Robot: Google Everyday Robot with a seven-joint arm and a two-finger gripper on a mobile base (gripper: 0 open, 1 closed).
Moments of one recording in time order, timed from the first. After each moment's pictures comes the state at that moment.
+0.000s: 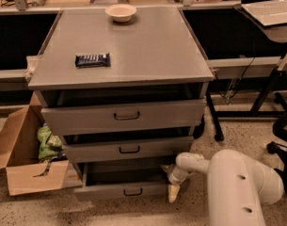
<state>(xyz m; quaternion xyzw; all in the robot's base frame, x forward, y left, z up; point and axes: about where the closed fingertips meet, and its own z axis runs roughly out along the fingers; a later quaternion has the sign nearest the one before) 0.594 -0.148 0.166 -0.75 0.64 0.10 0.15</state>
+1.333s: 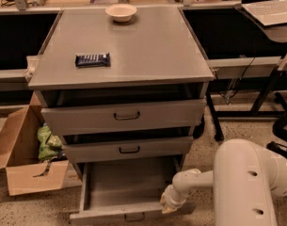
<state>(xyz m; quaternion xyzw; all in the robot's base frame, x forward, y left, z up) 0.471 -0.124 0.182 -0.74 0.65 0.13 0.10</state>
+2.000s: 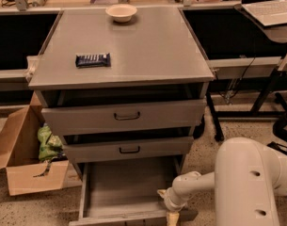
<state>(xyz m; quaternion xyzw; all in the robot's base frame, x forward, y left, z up) 0.454 -0.119 0.191 -0.75 0.64 0.13 0.11</state>
